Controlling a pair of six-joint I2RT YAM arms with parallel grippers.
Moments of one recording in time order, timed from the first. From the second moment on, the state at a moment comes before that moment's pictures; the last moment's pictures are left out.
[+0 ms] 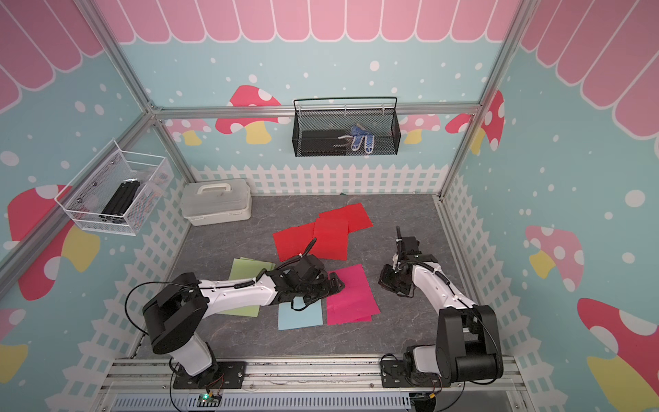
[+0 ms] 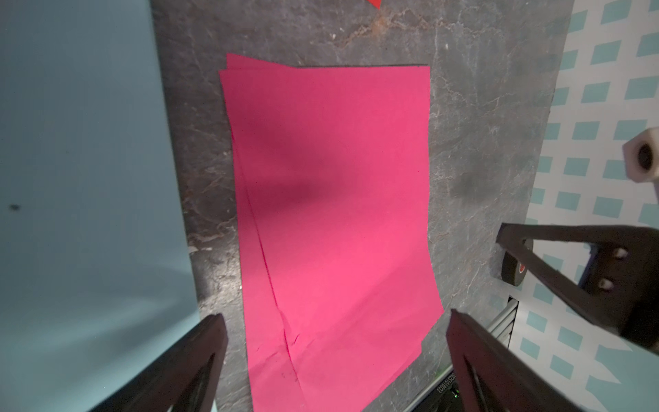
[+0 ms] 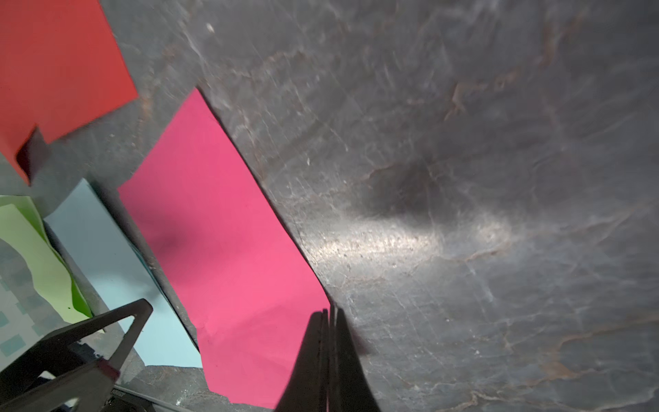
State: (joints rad) left arm -0.91 1.73 0.97 -0.14 0.13 -1.12; right arm 0.09 1.36 0.77 -0.75 -0.29 0.48
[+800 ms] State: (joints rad) left arm -0.92 1.83 1.04 -0.09 0.18 -1.12; right arm 0.12 1.36 0.61 -0.62 -0.31 0.54
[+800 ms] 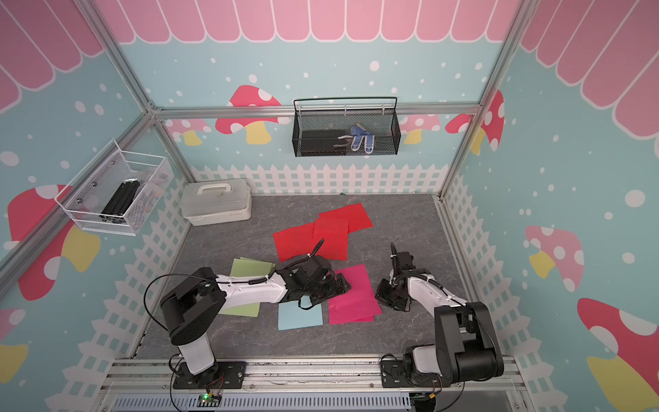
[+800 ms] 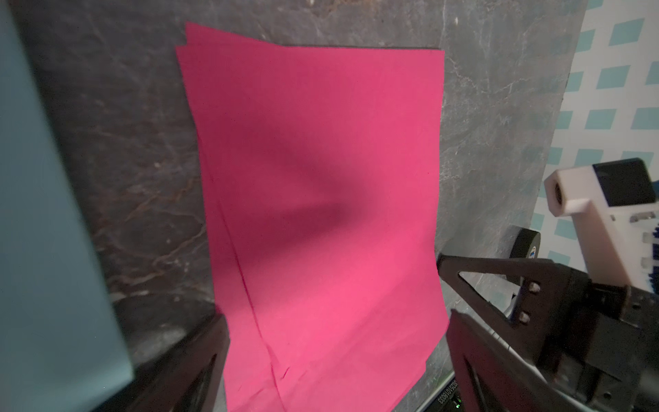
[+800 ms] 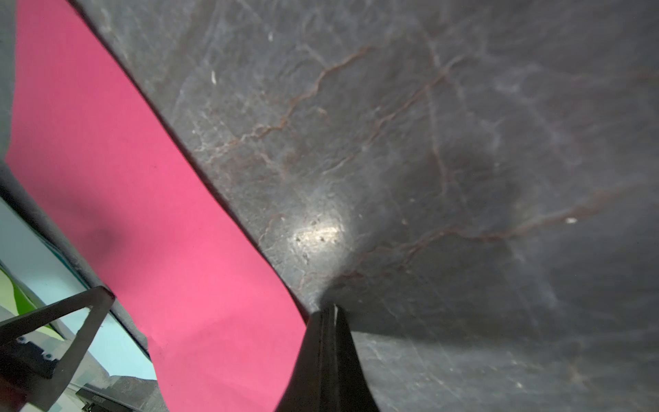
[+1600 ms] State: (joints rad) left arm -0.93 1.85 1.07 -0.08 0.18 -1.12; right arm 0.18 1.24 0.55 -0.69 -0.25 0.60
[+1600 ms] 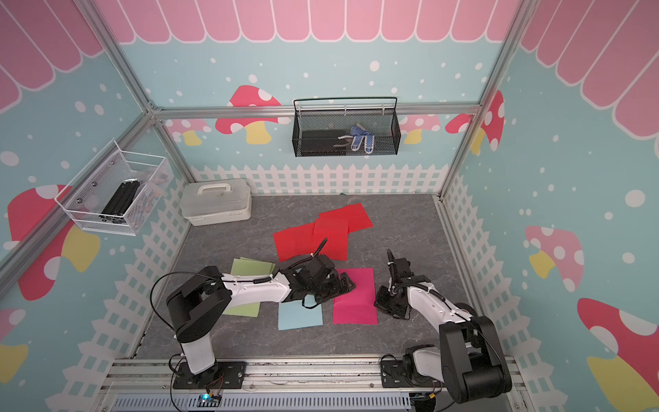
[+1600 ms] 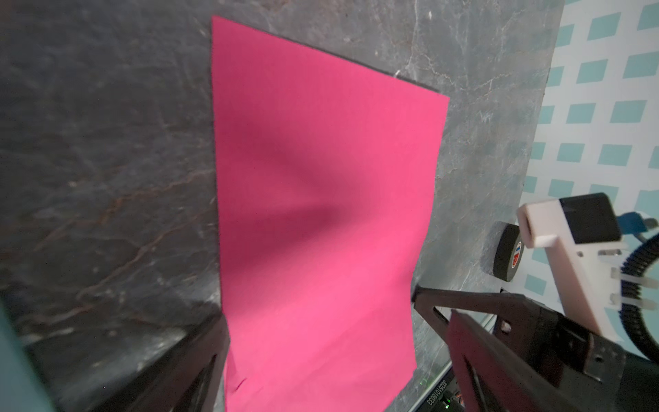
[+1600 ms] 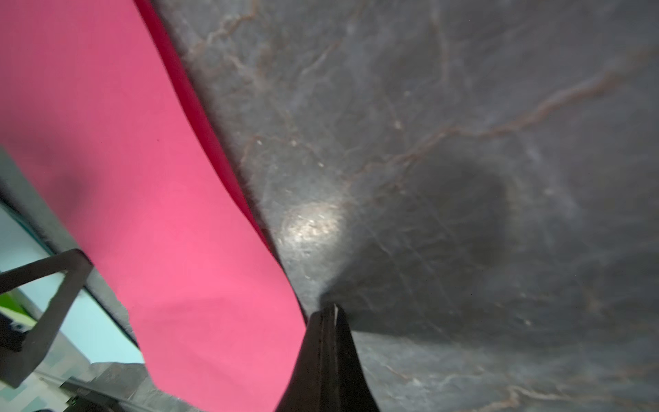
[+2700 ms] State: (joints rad) left arm -0.59 1.36 1.04 -0.28 -0.03 -0.80; right arm 0.18 1.47 1.21 -0.73 -0.20 0.50
